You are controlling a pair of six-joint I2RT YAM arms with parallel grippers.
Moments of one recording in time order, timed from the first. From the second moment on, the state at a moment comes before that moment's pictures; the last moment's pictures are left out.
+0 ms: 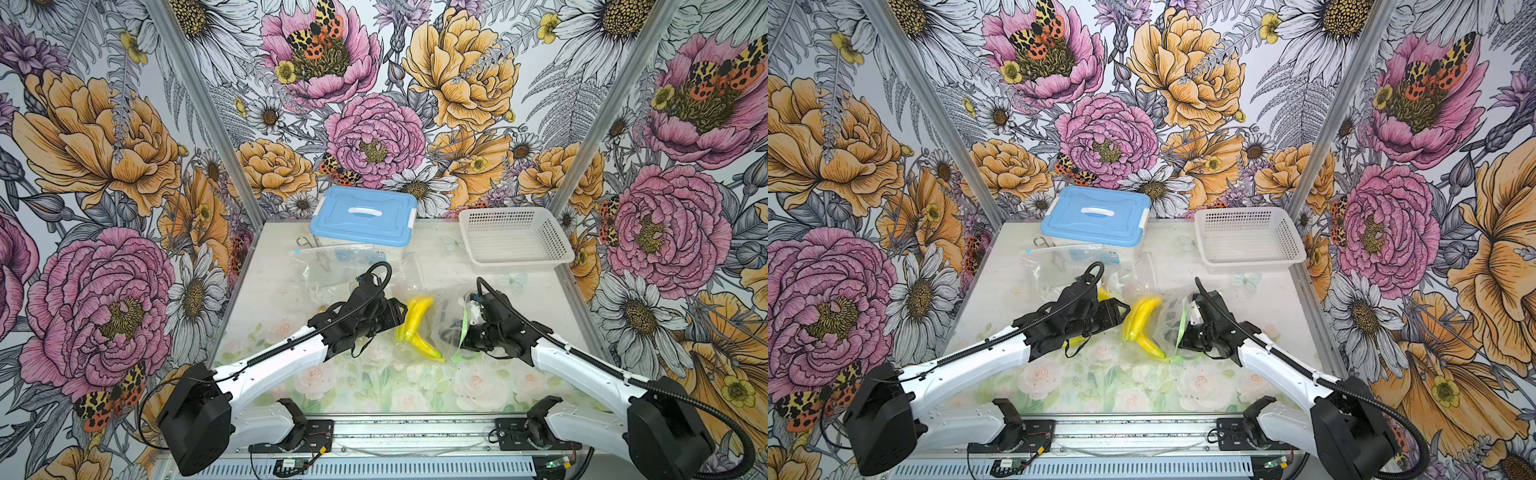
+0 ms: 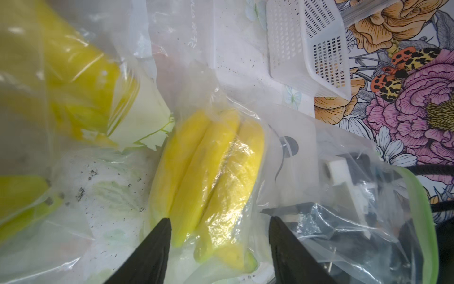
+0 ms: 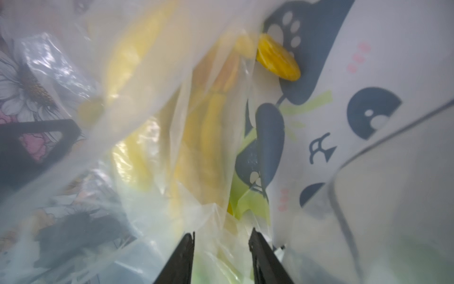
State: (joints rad) left arm -0.80 1.25 0.82 -0.28 0.01 -0.99; right arm 0.47 1.13 0.59 -0.32 -0.50 0.66
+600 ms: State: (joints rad) left arm -0.84 1.37 0.85 -0.23 -0.03 -1.02; right arm 0.44 1.22 0.61 -0.17 -0.70 0.60
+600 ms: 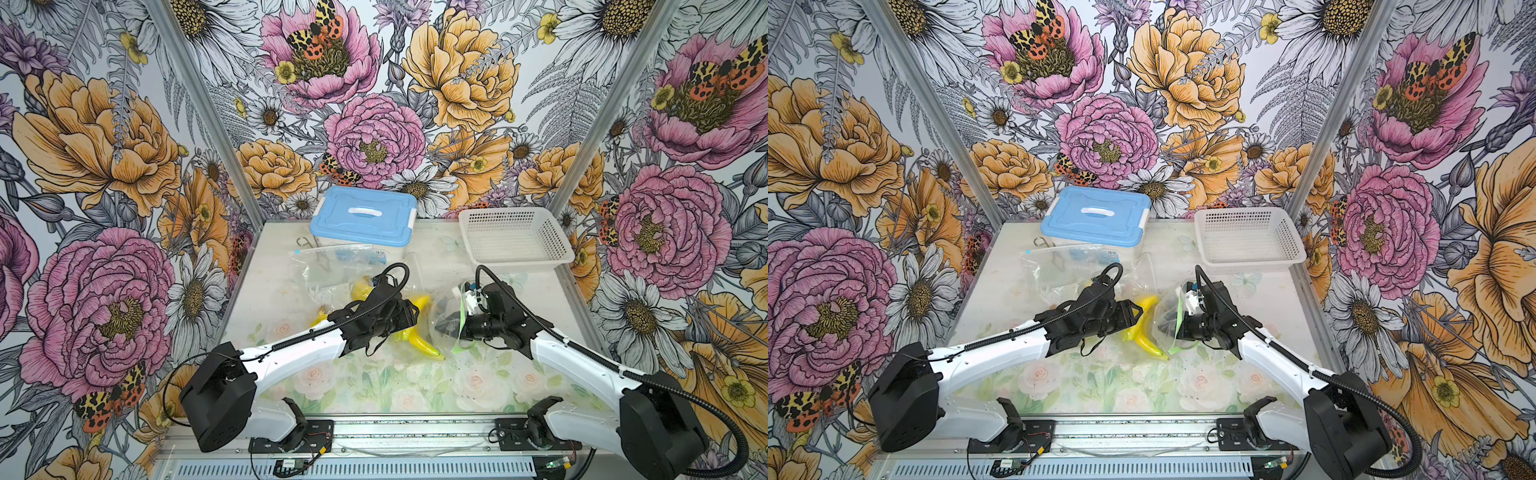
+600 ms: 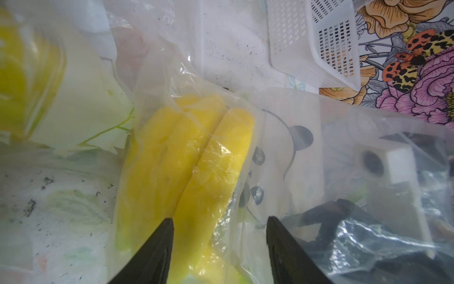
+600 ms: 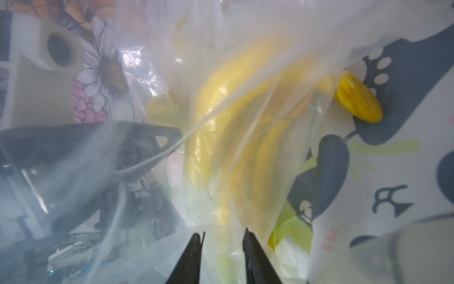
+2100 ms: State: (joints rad) left arm -0.83 1.19 0.38 0.12 0.09 -1.23; right arm 0.47 1.43 0.62 0.06 -0.75 0.70
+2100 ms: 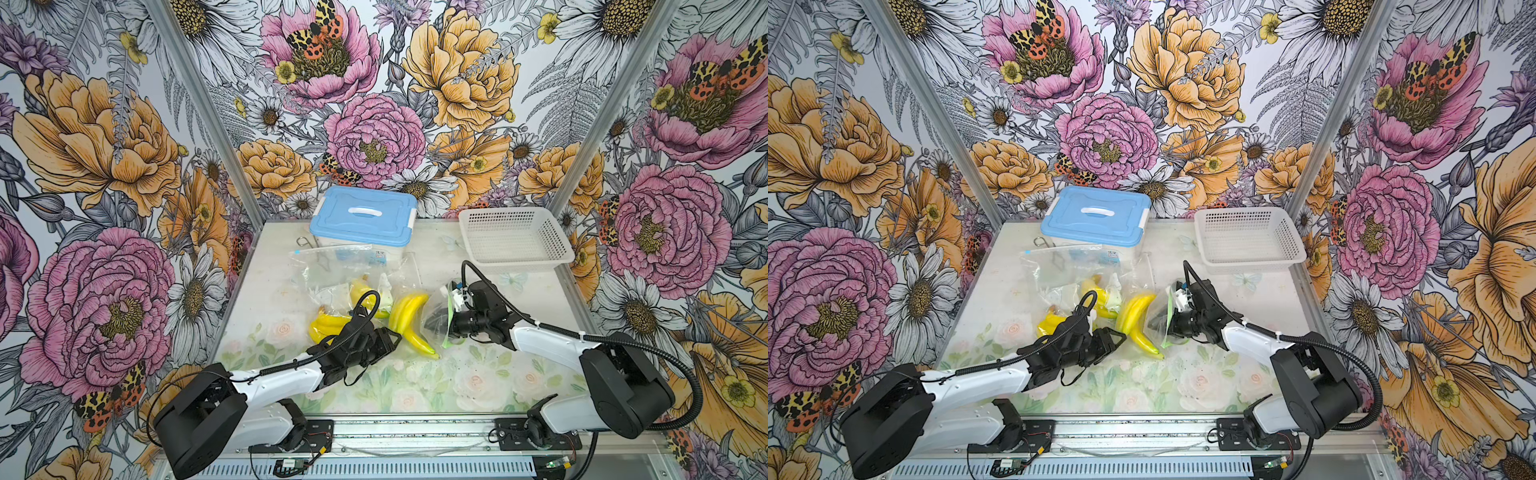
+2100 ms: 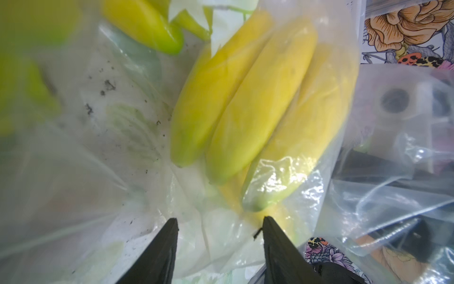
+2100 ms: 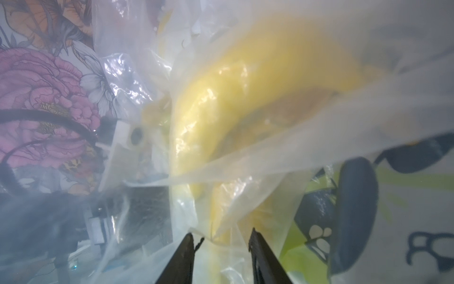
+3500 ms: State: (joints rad) left arm -0.76 1.04 1.06 -0.50 0.11 -1.00; right arm 0.47 1.61 0.52 0.21 -0.70 0.67
